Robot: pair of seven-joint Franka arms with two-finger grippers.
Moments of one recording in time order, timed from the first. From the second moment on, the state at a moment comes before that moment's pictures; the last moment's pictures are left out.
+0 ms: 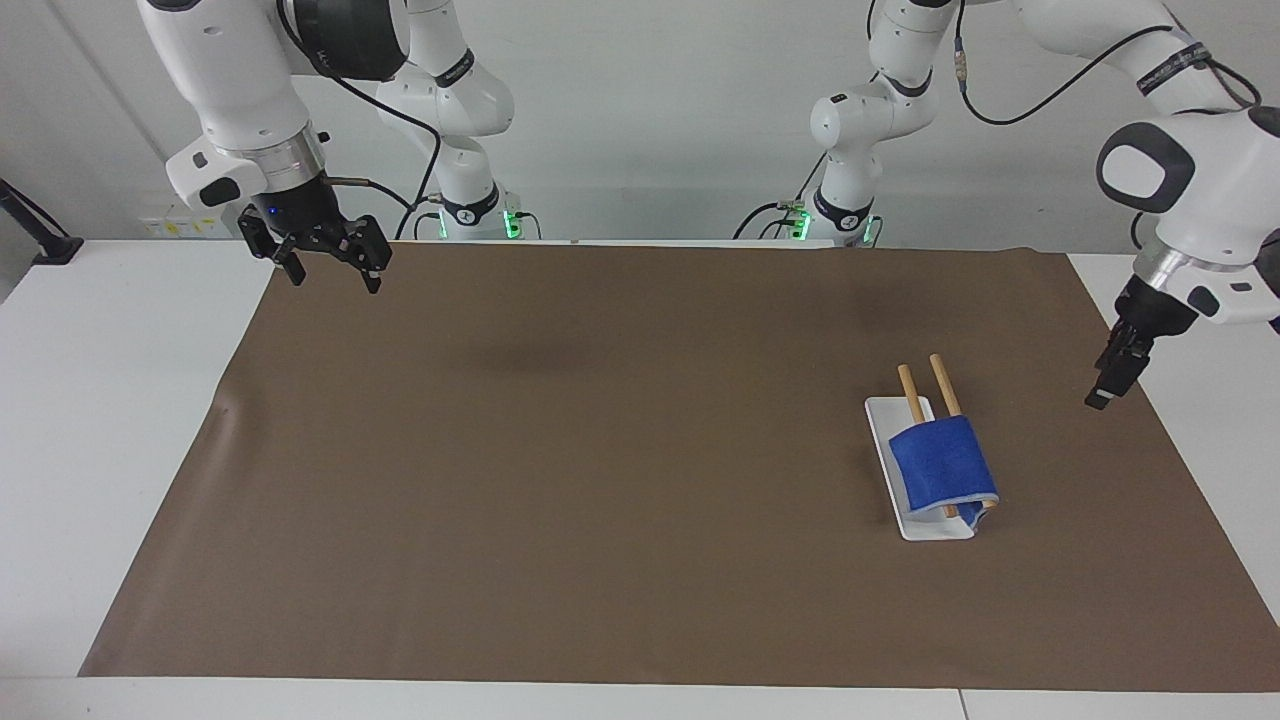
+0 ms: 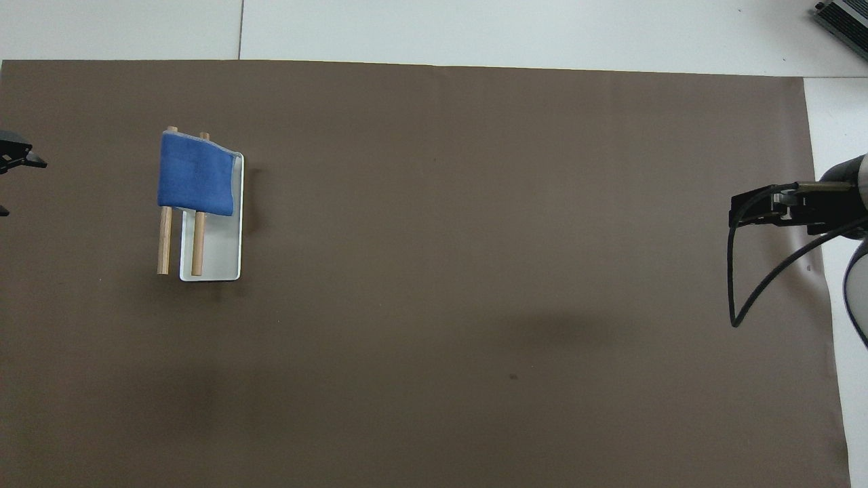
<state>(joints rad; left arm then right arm) 0.28 0.08 -0.11 -1.73 -0.04 2.00 -0.60 -0.05 -0.02 0.05 -1.62 -0.04 1.62 0.10</state>
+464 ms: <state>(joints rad) 0.23 0.08 -0.22 -1.44 0.03 1.54 -0.44 -0.01 -0.02 -0.02 -1.62 -0.03 1.59 0.06</state>
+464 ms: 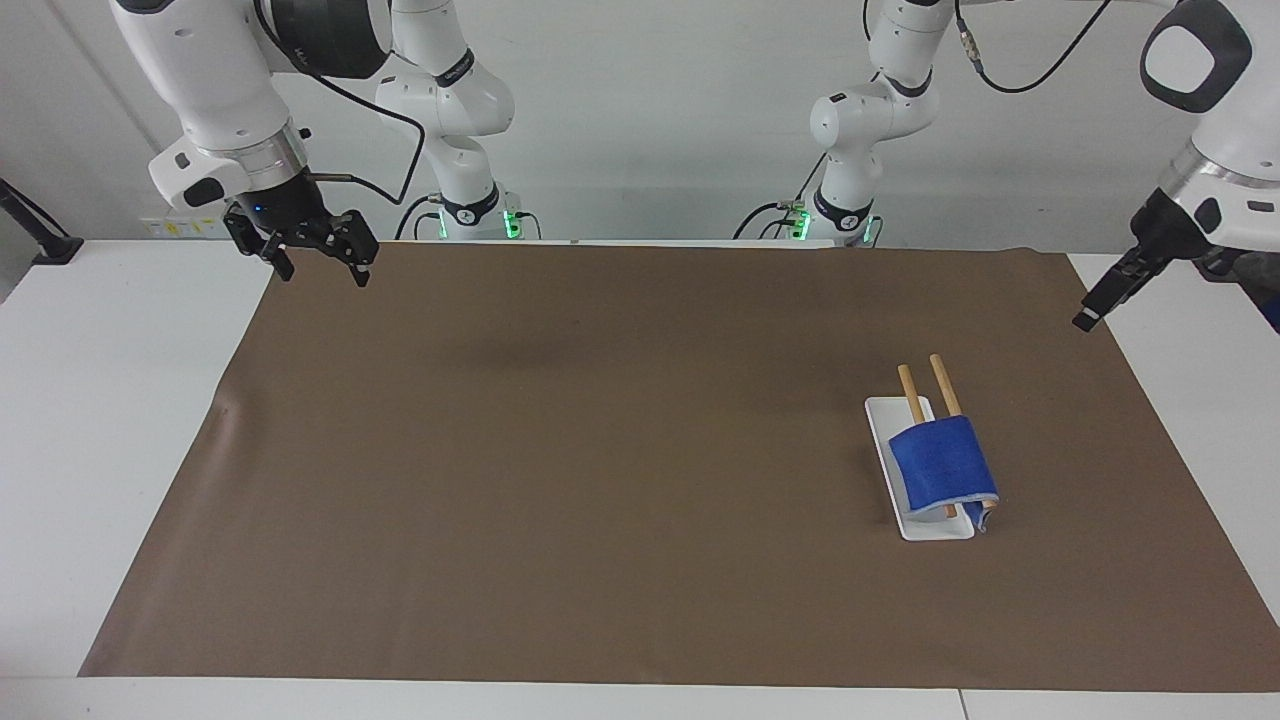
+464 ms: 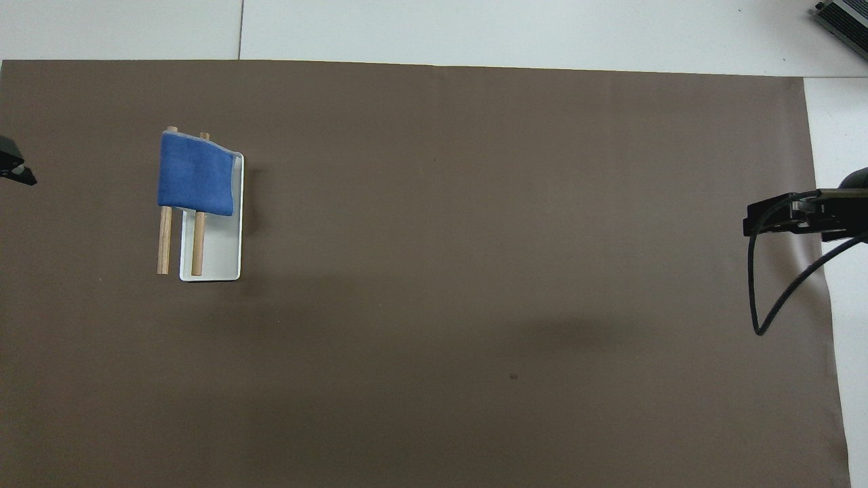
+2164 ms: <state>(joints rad) -0.13 0.02 0.03 -1.61 -0.03 1.62 -0.29 -0.01 -0.02 -0.03 -1.62 -0.03 1.59 0.06</state>
